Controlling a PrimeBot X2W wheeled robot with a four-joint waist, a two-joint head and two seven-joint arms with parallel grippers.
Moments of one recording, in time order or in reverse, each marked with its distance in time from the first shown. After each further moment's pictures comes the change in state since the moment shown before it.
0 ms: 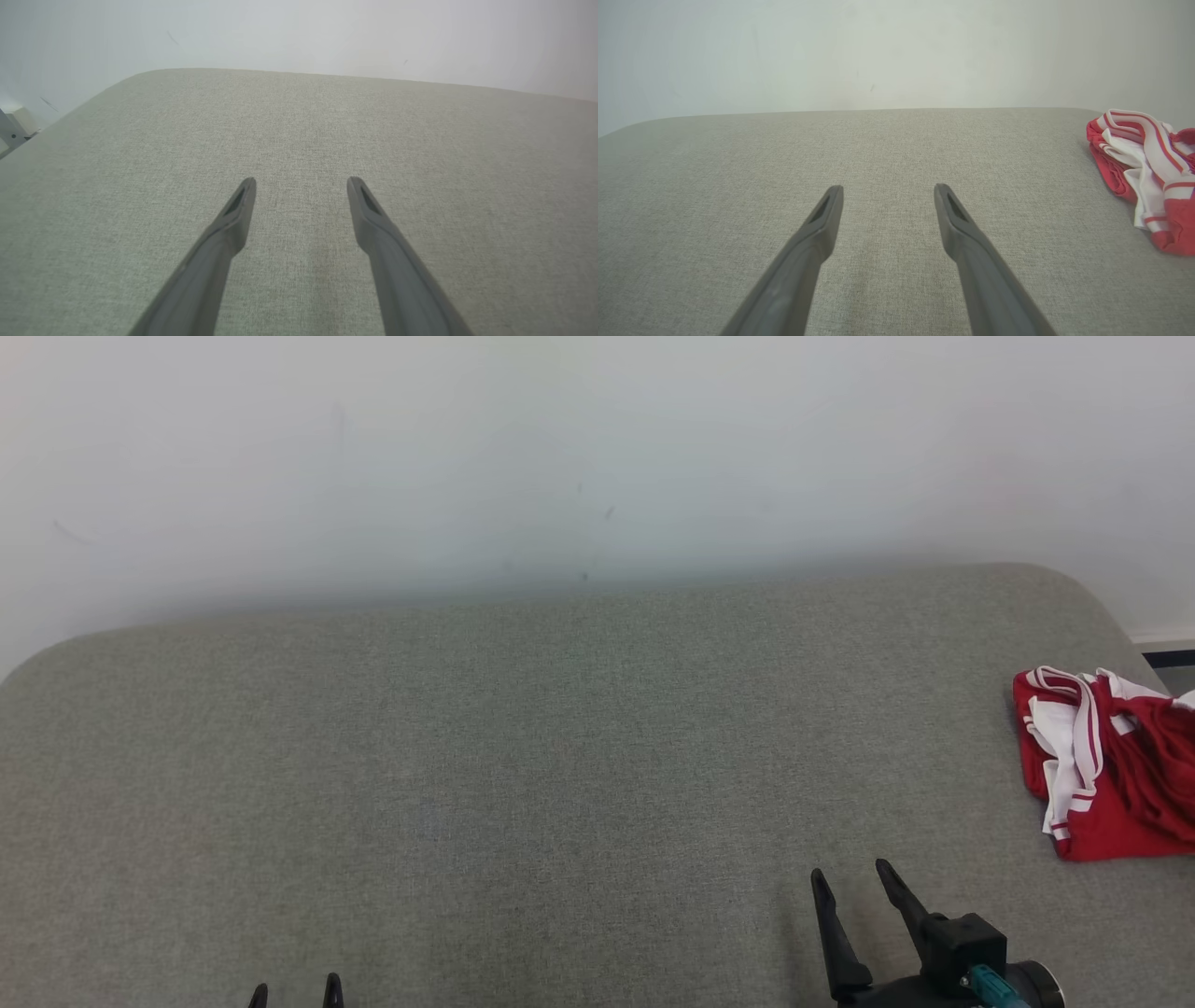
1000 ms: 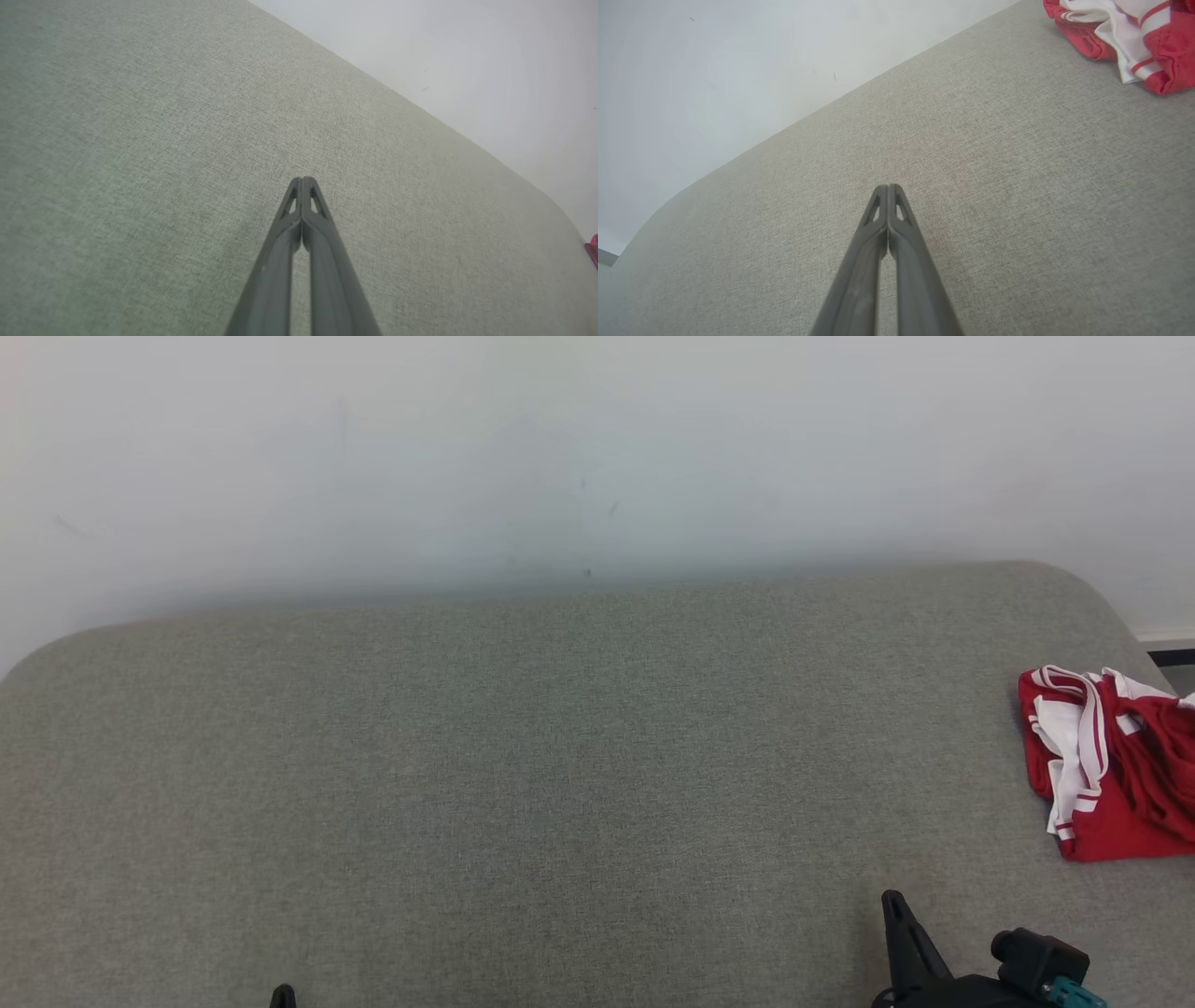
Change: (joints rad) left arm -0.025 -0.007 0.016 0.026 -0.431 -0.024 0.106; right arm 0.038 0.001 -0.037 -0.014 0.417 0.000 0.106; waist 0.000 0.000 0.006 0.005
